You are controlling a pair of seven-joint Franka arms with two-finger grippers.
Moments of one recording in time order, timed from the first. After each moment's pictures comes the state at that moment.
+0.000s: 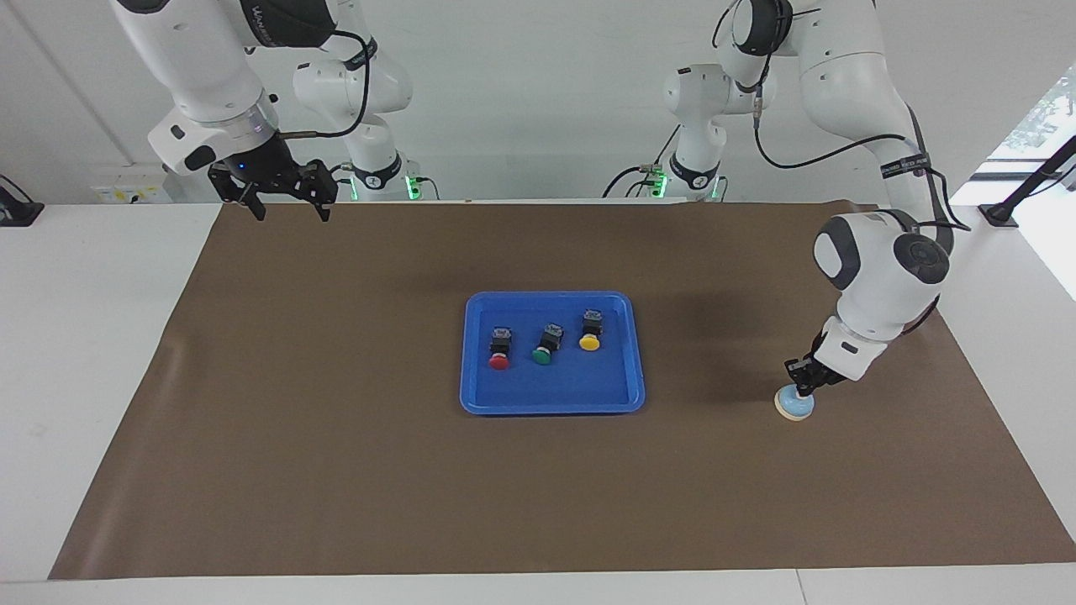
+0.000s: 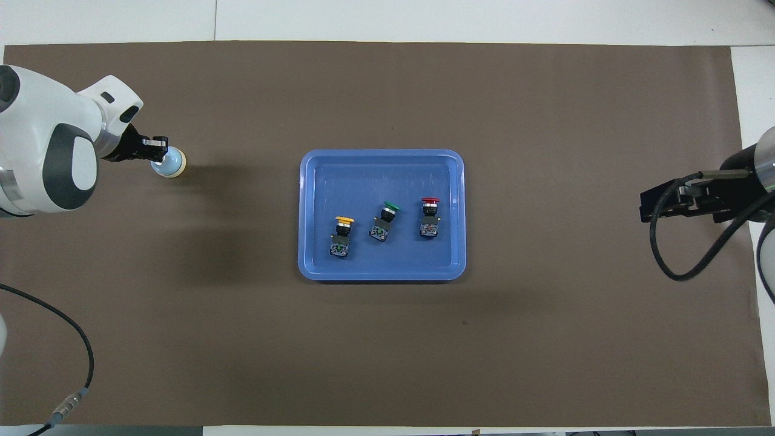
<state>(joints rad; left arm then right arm) -0.02 0.40 0.00 -1.69 -0.02 2.14 0.02 -0.02 -0.04 0.08 -1.63 0.00 1.47 0.09</state>
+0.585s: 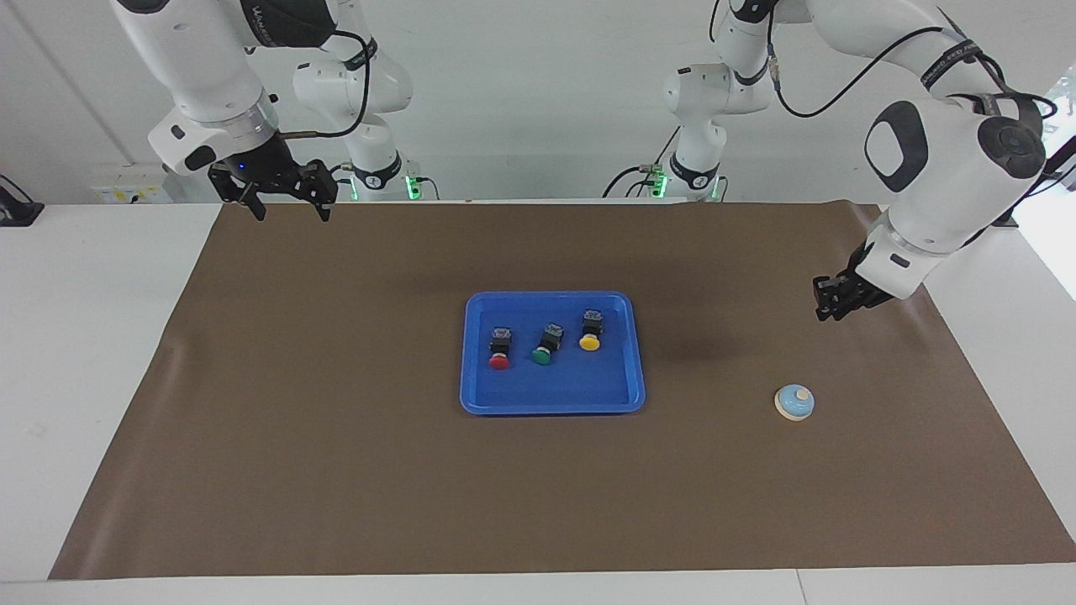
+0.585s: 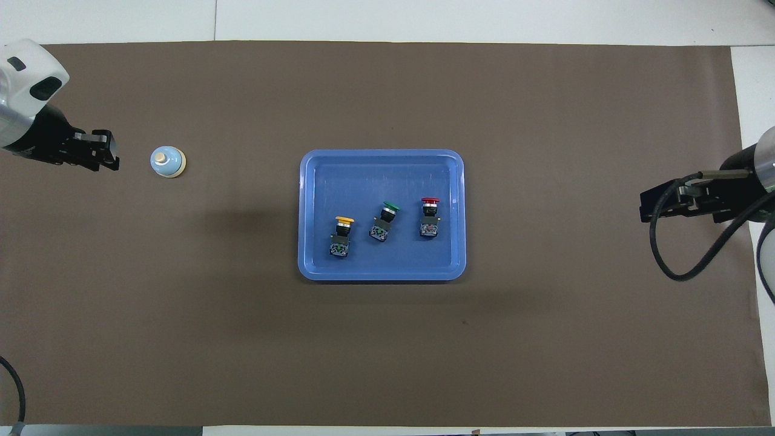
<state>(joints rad) -0.02 0.22 -0.01 -1.52 -0.03 1.66 0.02 -0.02 -0.04 0.08 -1.63 0.00 1.47 0.09</state>
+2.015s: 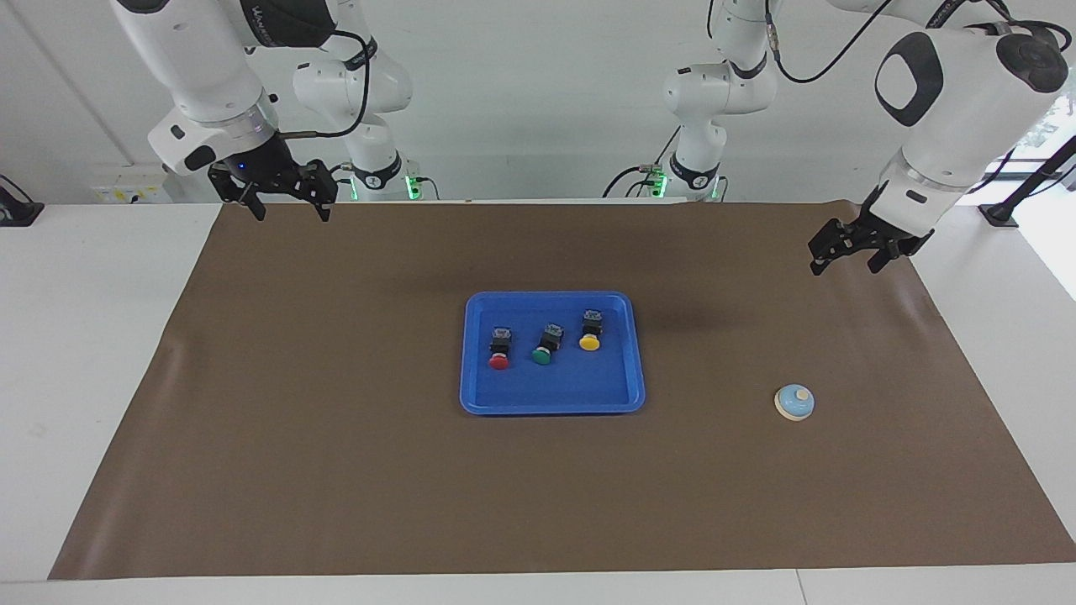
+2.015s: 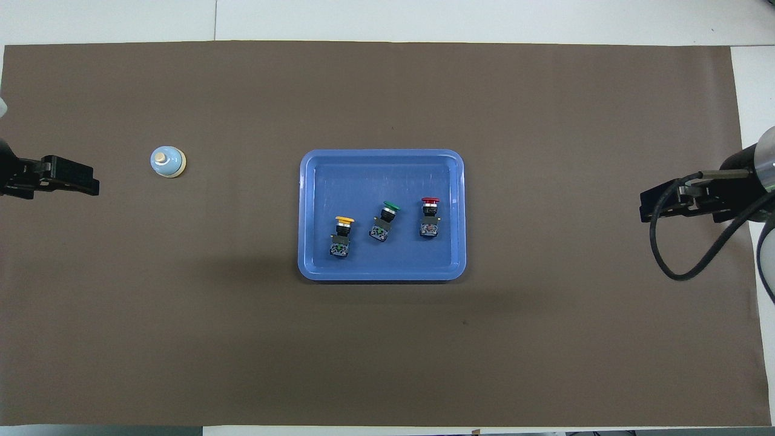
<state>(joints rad) -0.02 -0.03 0.00 -1.68 -0.03 1.64 0.01 -0.02 -0.04 0.08 -1.63 0.00 1.47 0.09</state>
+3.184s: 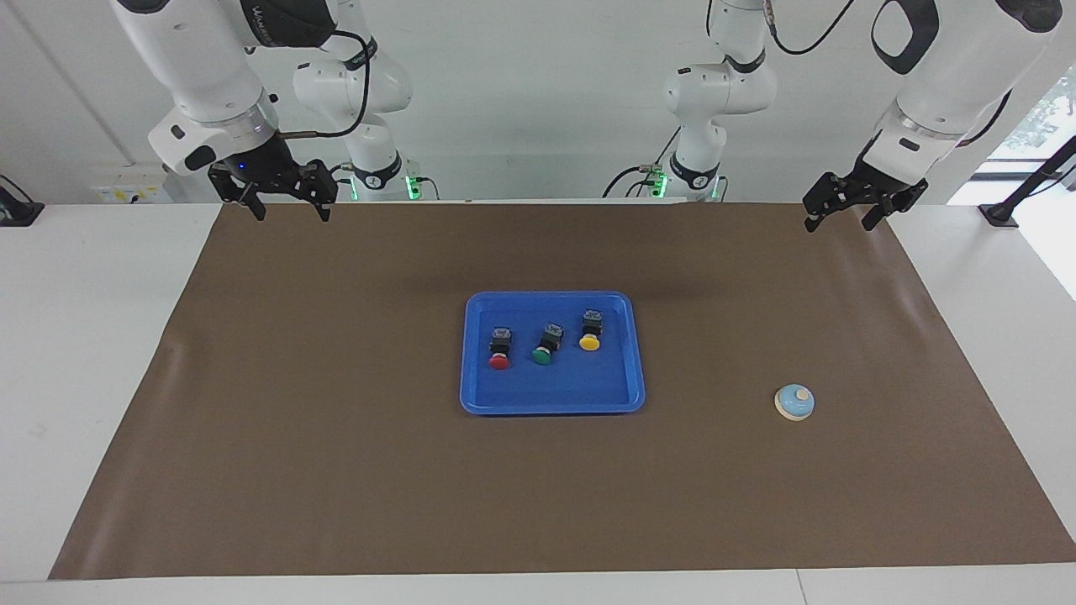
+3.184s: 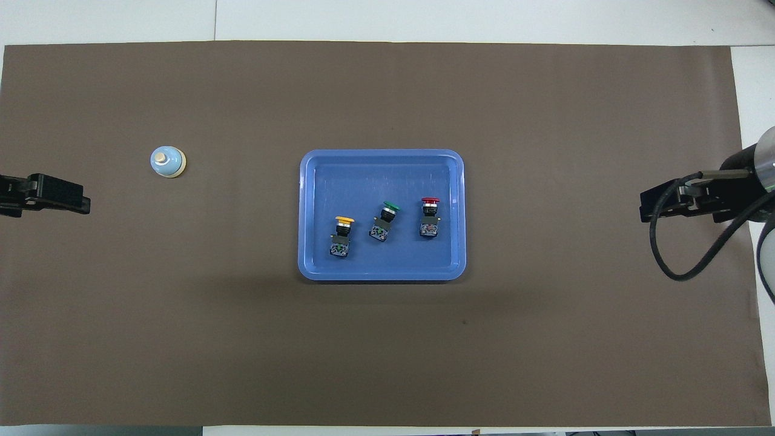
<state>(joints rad) -0.02 -0.06 0.00 -1.68 -0.03 1.57 0.02 -0.02 -0.04 0.08 -1.63 0.00 1.47 0.09</state>
